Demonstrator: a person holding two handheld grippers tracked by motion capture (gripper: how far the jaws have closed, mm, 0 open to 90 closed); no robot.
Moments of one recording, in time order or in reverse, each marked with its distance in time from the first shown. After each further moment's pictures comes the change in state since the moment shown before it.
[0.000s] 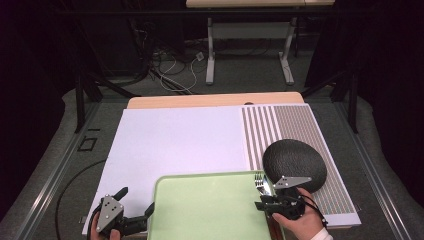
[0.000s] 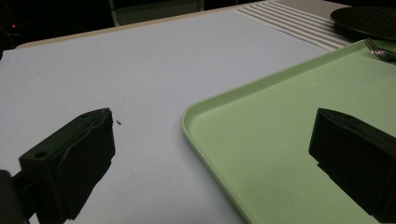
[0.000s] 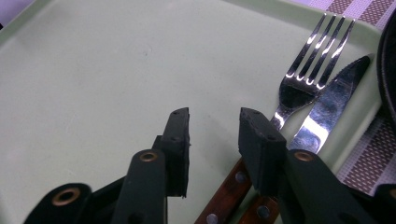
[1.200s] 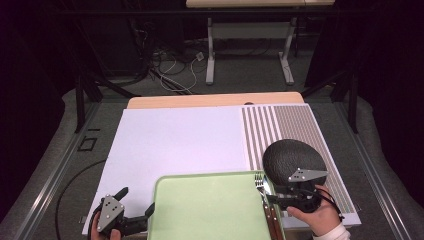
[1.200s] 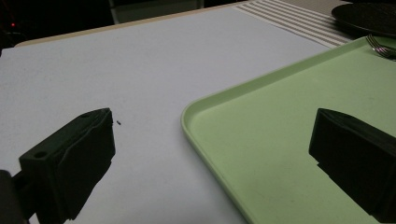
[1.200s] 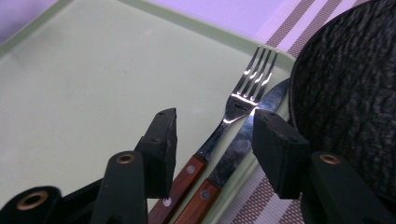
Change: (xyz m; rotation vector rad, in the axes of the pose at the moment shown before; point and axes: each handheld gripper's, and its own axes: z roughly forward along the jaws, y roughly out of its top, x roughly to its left) left arm 0.000 0.000 0.001 0.010 0.000 0.004; right arm -0.021 0.007 -0.033 -0.073 -0.036 -0.008
